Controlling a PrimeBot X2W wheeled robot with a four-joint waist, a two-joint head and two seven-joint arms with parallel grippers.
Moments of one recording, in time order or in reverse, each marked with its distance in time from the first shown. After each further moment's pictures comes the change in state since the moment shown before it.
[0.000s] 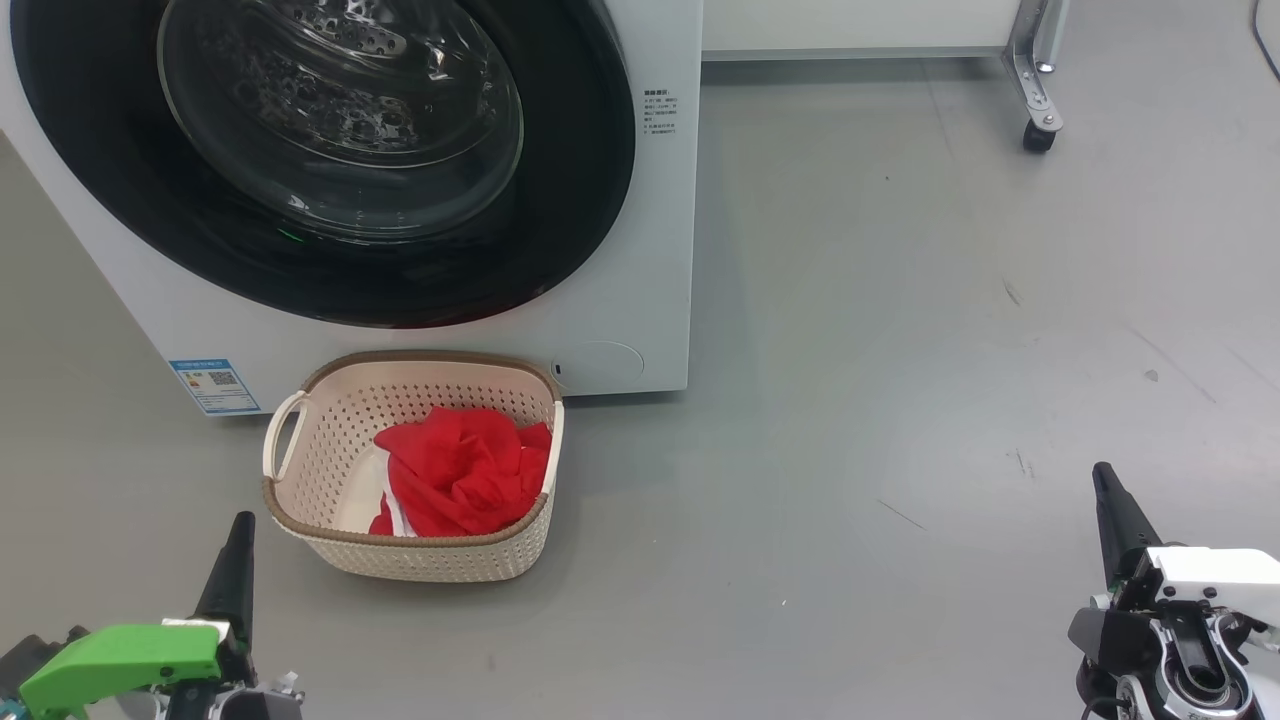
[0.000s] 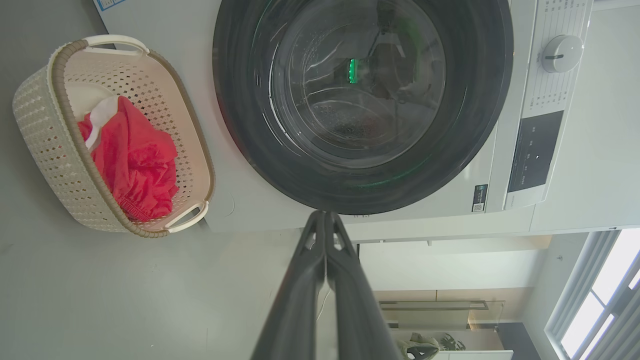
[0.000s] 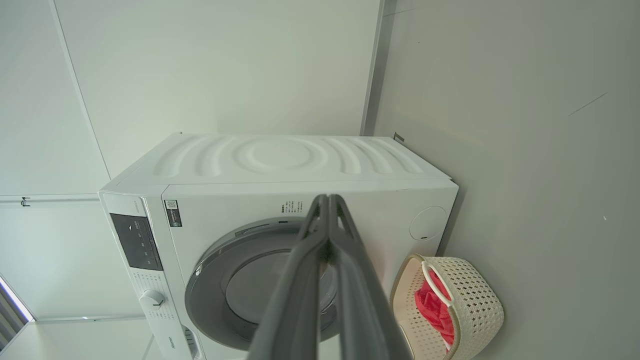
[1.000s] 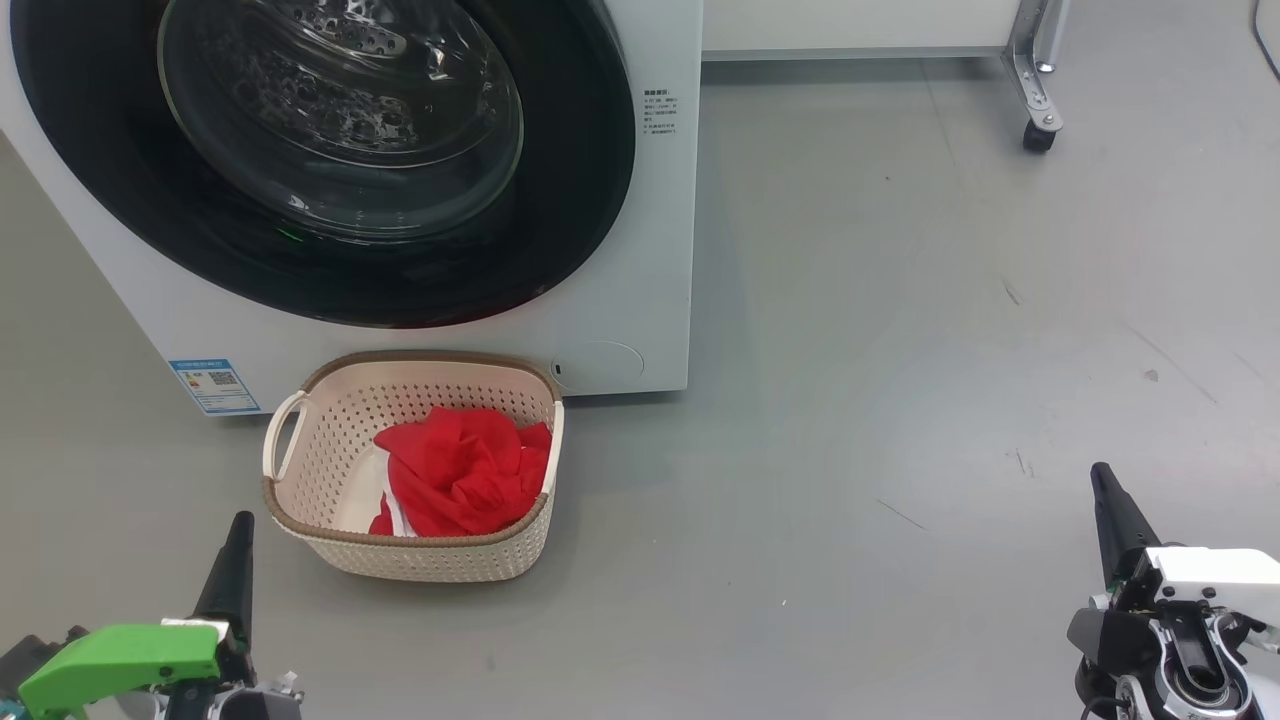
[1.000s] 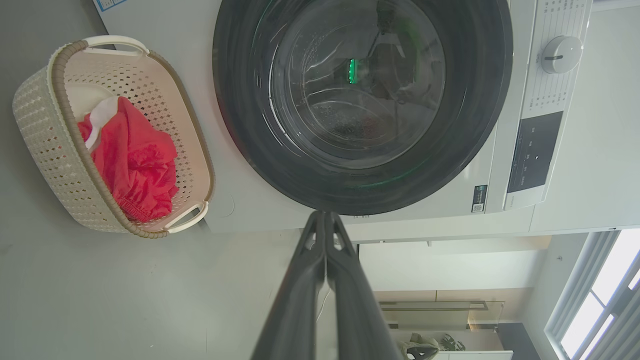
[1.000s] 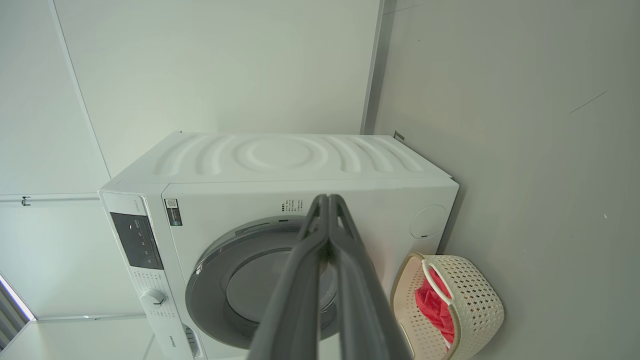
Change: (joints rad) left arm 0.000 0.000 0.002 0.000 0.000 0.000 0.000; right arm 0.000 0.002 -0.001 0.000 0.000 0.000 0.006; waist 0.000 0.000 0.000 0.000
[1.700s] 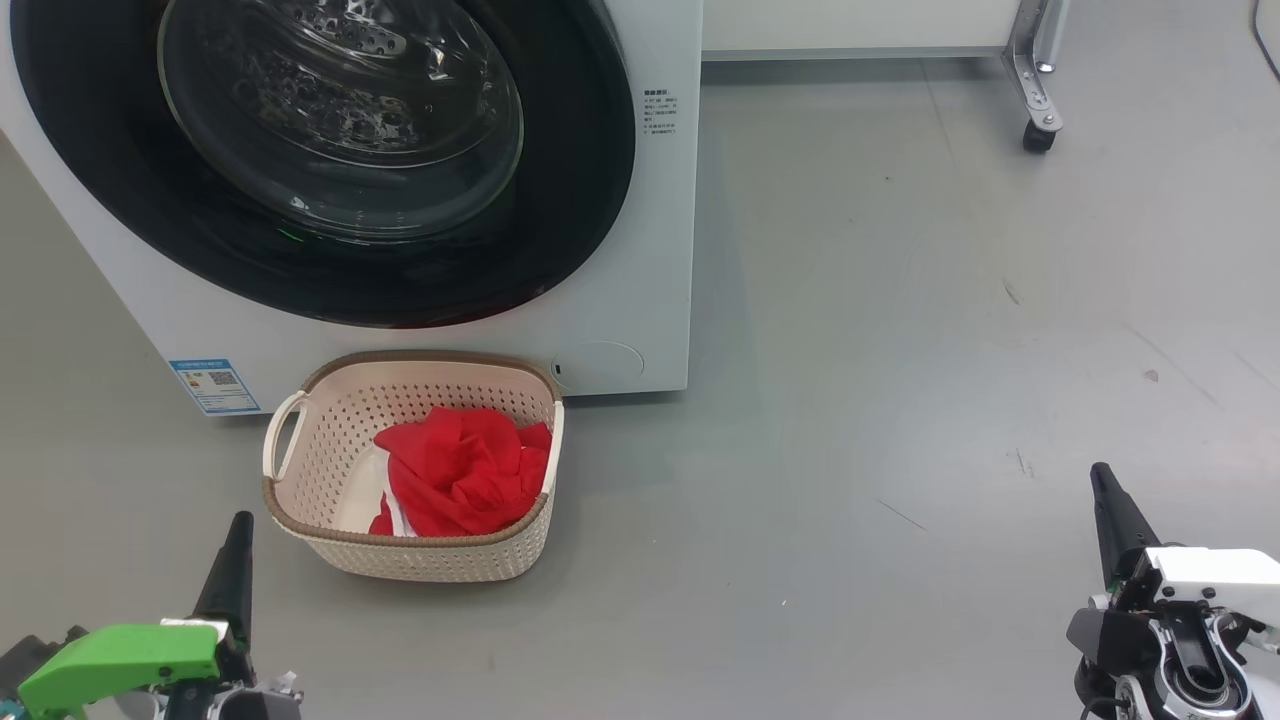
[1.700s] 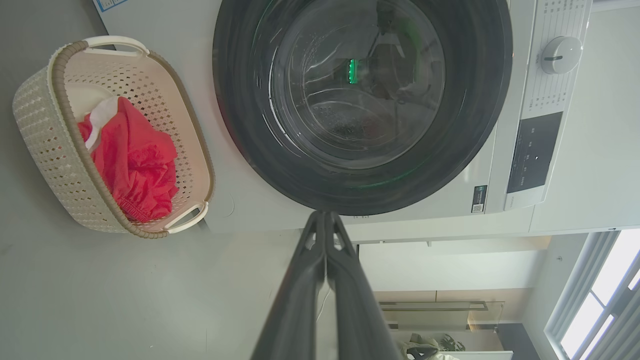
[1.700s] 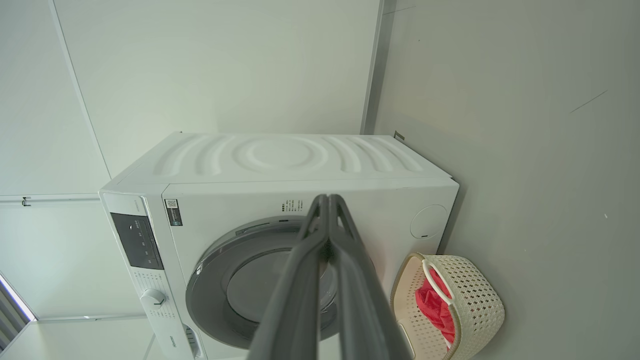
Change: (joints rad) left arm 0.000 0.000 0.001 0.000 0.000 0.000 0.000; right arm 0.000 0.001 -0.001 0.000 0.000 0.000 0.000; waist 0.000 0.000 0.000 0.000
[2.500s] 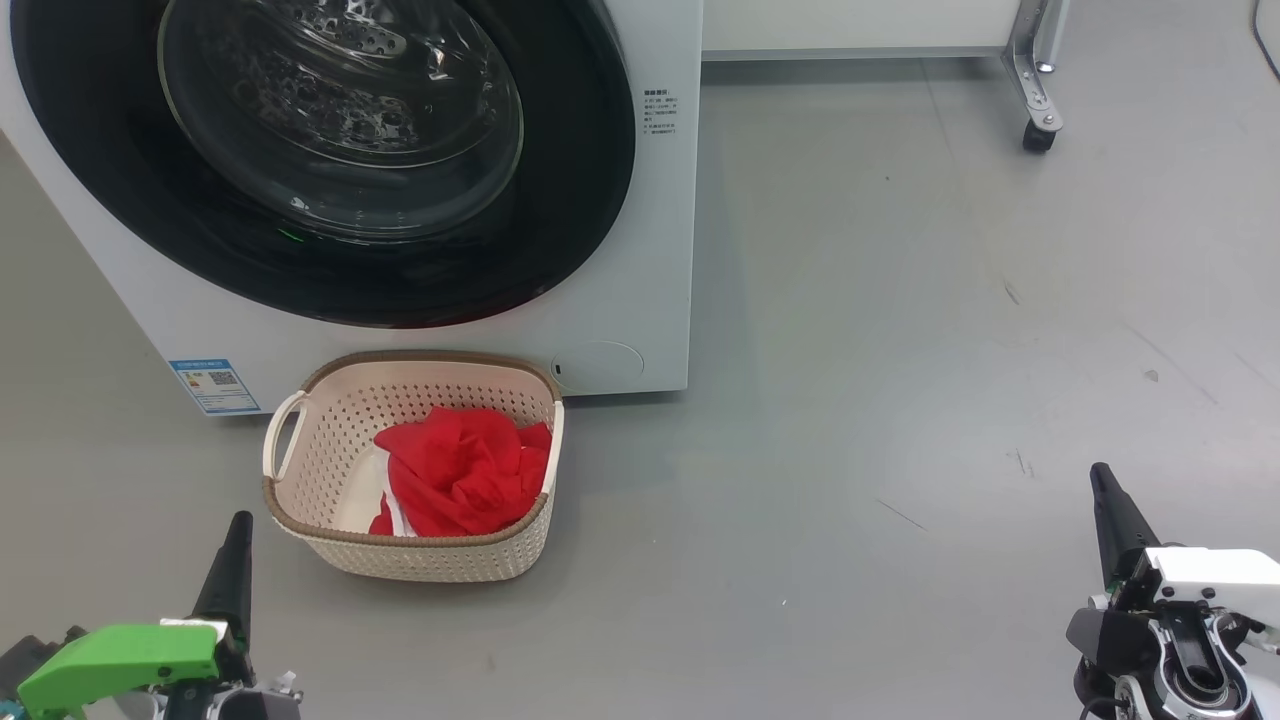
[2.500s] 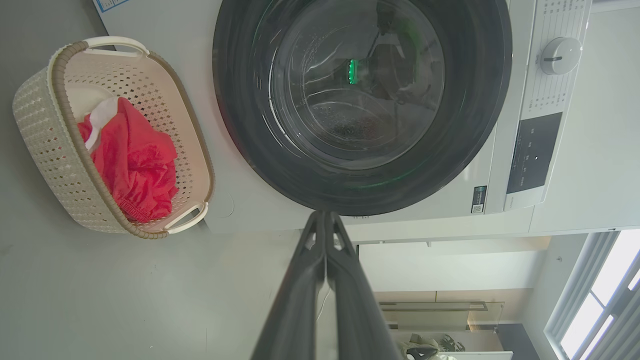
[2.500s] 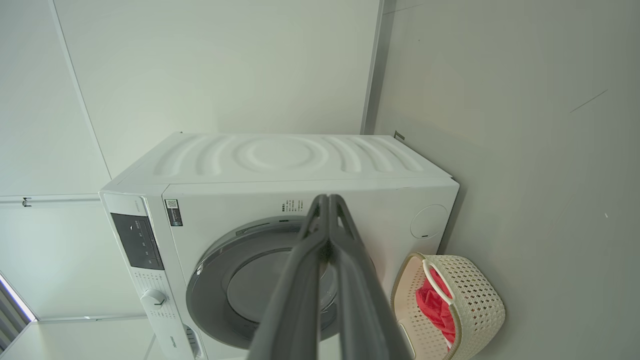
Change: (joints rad) left arm 0.000 0.000 0.001 0.000 0.000 0.000 0.000; right arm 0.000 0.002 -0.001 0.000 0.000 0.000 0.000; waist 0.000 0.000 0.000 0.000
